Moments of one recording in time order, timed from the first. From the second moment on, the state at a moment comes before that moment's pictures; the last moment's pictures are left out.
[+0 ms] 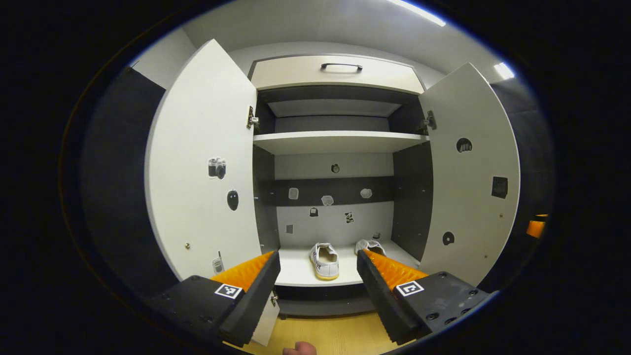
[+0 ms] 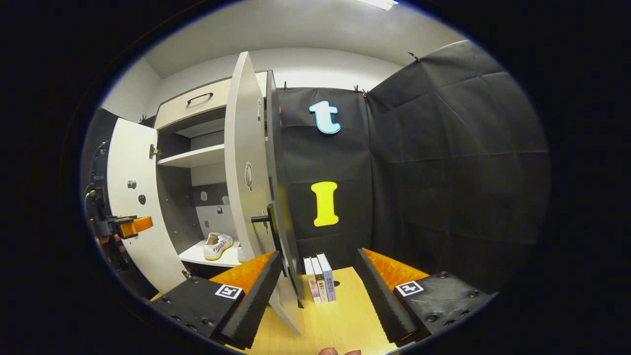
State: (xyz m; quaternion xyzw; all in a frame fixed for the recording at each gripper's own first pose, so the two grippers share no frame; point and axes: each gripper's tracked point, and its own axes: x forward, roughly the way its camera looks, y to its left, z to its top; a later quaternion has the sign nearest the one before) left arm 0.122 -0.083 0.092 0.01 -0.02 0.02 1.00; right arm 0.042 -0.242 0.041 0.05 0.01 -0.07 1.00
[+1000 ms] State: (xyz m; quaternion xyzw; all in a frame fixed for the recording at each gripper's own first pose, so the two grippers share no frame) left arm 0.032 -0.022 0.056 0.00 -0.02 0.08 1.00; right arm 0.119 -0.199 0.025 0.04 0.03 -0.05 1.00
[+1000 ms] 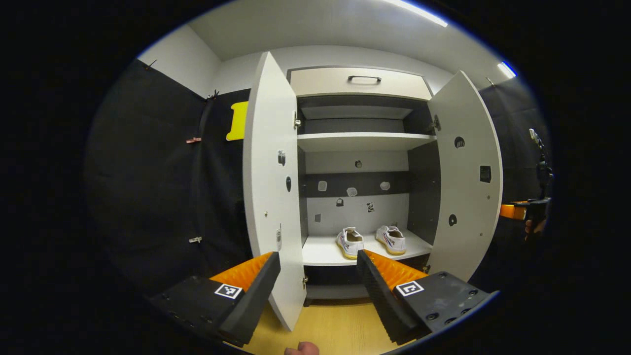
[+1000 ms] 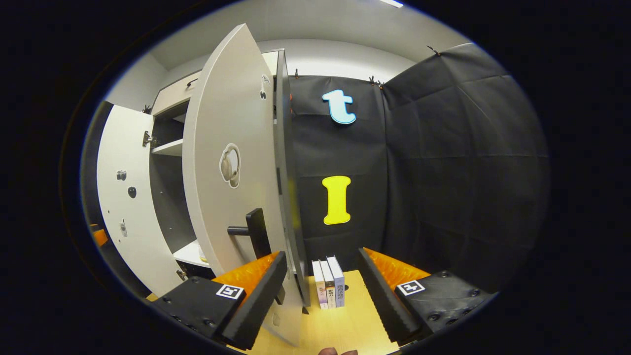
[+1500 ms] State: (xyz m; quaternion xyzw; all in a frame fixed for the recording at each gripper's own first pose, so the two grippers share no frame) left arm 0.021 0.058 0.050 -0.01 -0.01 0.13 0.99; right arm 0.127 -0.026 0.007 0.04 0.04 0.08 1.00
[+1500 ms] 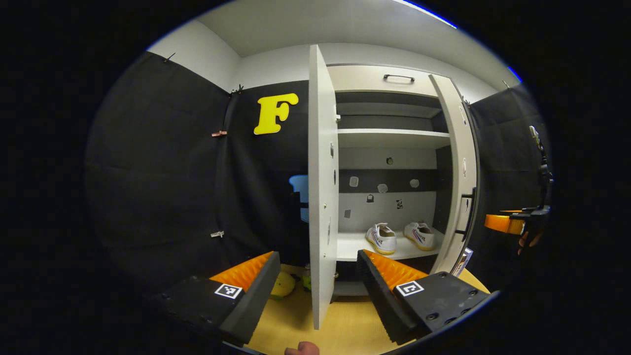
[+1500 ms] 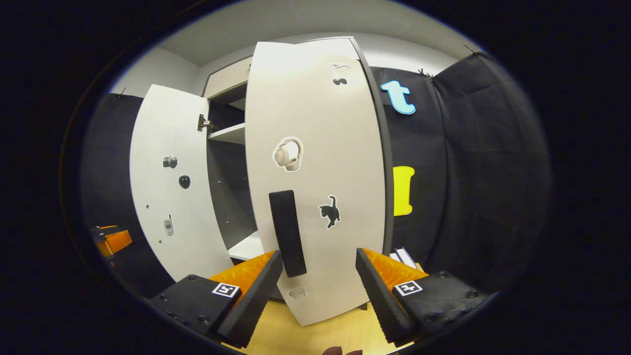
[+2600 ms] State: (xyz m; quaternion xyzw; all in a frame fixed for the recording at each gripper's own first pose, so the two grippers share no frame) left arm 0.124 0.196 0.030 0.01 0.02 0.12 0.99; right arm 0.066 -0.012 0.052 0.05 -0.01 0.02 1.00
